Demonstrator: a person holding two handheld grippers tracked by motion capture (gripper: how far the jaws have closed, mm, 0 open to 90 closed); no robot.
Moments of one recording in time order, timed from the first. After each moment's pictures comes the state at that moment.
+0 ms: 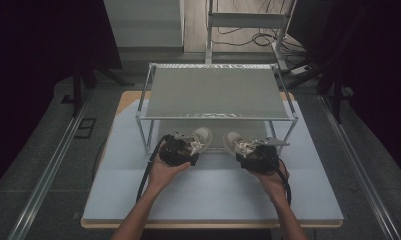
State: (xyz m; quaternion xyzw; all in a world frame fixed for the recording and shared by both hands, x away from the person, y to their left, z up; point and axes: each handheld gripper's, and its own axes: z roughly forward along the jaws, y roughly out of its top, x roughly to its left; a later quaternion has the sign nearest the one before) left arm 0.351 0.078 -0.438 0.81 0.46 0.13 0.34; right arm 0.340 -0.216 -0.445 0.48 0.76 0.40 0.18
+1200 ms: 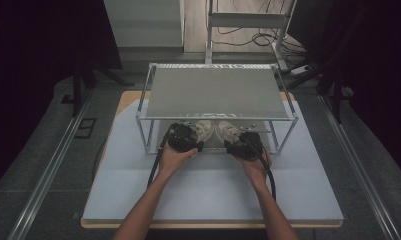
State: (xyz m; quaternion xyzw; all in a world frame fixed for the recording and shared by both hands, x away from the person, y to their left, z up) left arm 0.401 0.059 -0.447 0.80 0.48 0.13 0.33; right arm 0.385 -0.176 -0.452 0.52 0.73 0.39 0.20
